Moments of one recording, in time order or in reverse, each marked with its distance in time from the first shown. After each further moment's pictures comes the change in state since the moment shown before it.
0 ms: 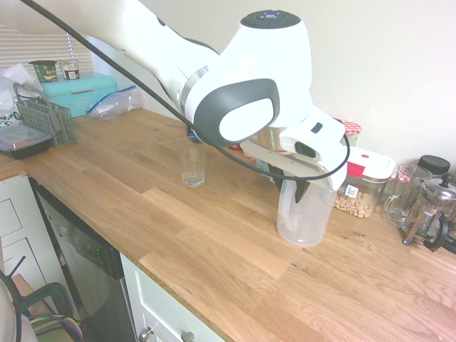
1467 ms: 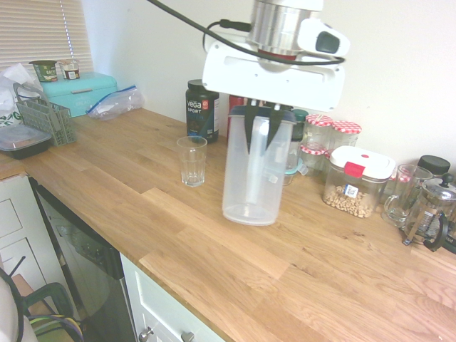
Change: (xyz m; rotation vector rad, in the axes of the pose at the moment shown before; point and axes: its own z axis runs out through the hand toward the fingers) arm -0.011 -0.067 -0.116 -0.138 -0.463 -0.716
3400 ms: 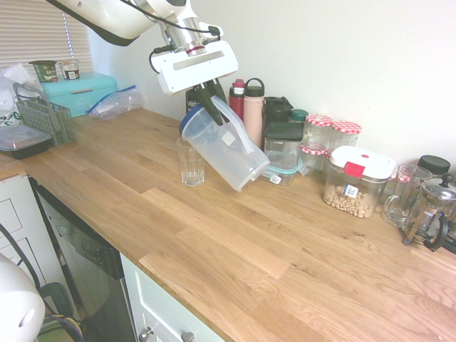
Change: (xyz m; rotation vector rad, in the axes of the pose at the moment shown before) arm 0.056 -0.245 0.050 -0.697 -0.053 -0.728
